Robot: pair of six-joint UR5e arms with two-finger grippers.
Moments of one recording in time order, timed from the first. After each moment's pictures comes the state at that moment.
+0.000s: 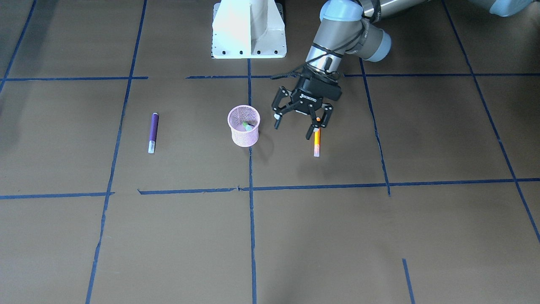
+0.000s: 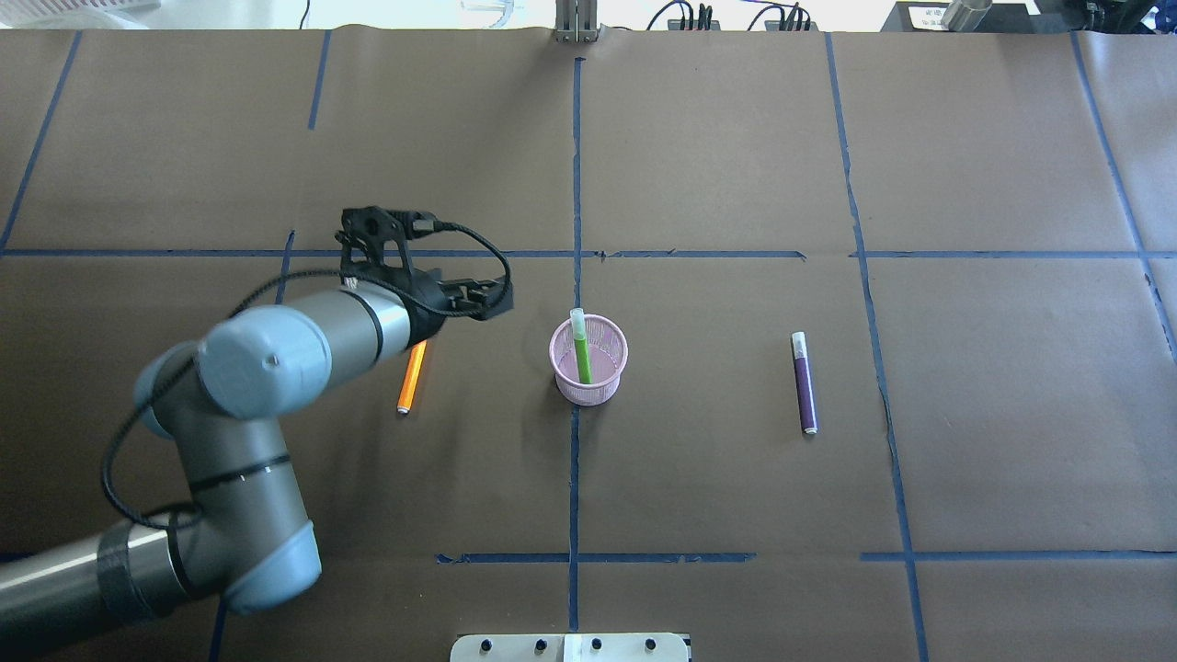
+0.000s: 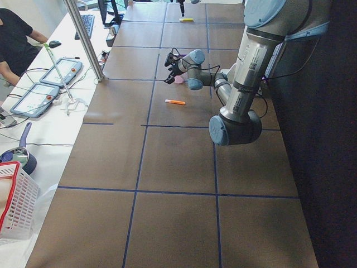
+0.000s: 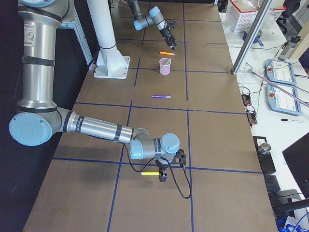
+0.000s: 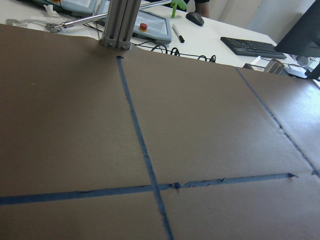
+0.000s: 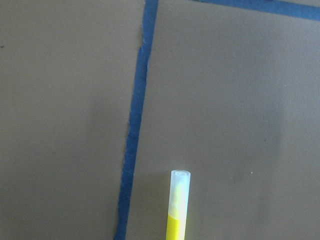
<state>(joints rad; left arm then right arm) -0.51 -2.01 -1.76 -2.15 -1.46 -1.14 1.37 -1.68 1.41 -1.26 2.30 0.07</state>
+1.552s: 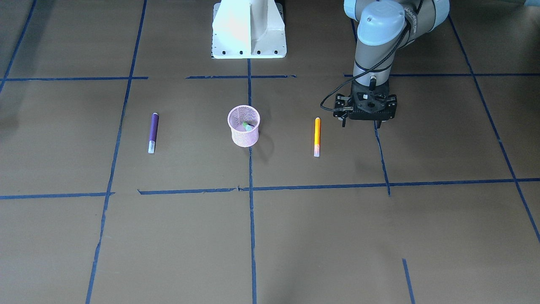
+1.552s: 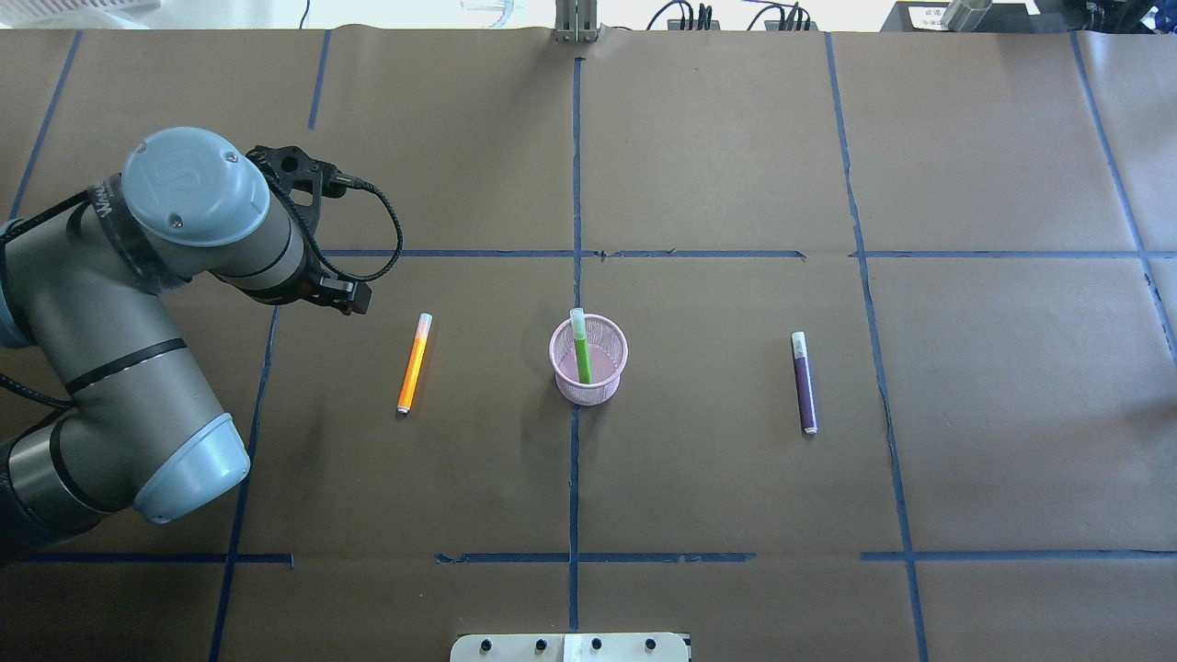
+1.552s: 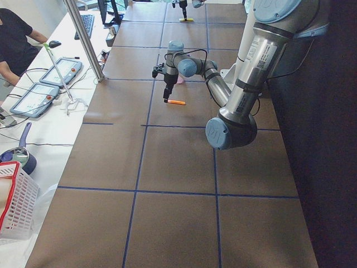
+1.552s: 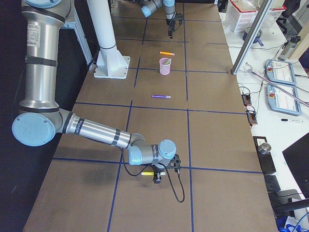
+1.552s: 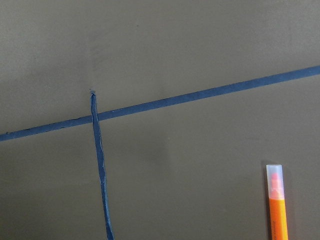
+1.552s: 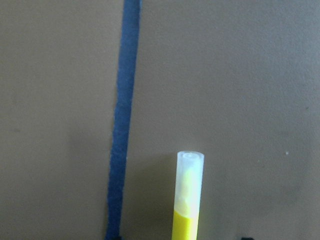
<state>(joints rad) -0.68 -2.00 -1.92 -1.41 -1.80 -0.85 1.29 -1.68 1.33 -1.19 2.31 0.12</state>
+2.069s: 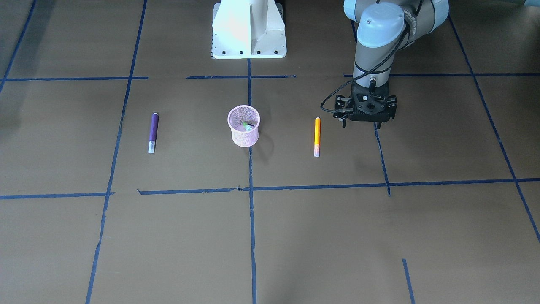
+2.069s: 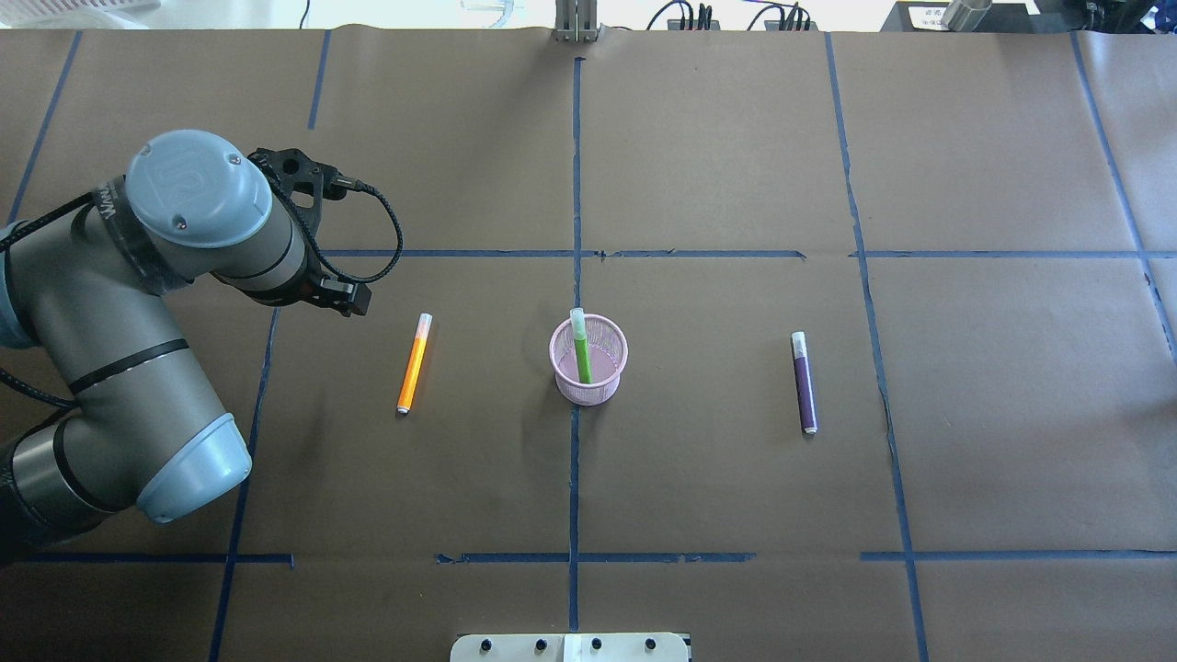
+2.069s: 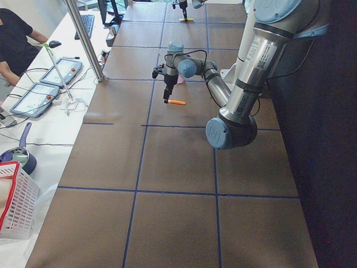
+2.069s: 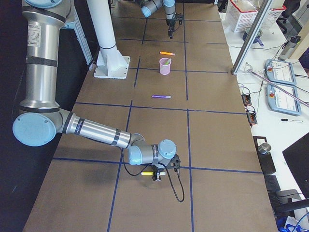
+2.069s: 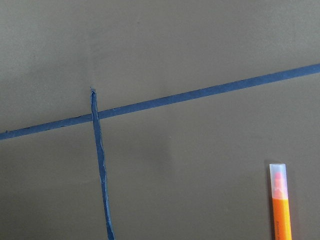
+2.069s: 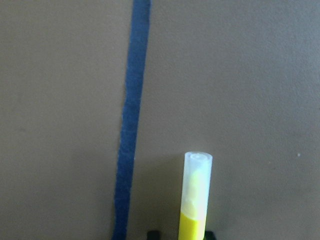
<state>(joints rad) -0.68 -2.00 -1.91 -1.41 -1.80 -0.85 1.28 -1.68 1.33 -1.19 2.31 0.12</state>
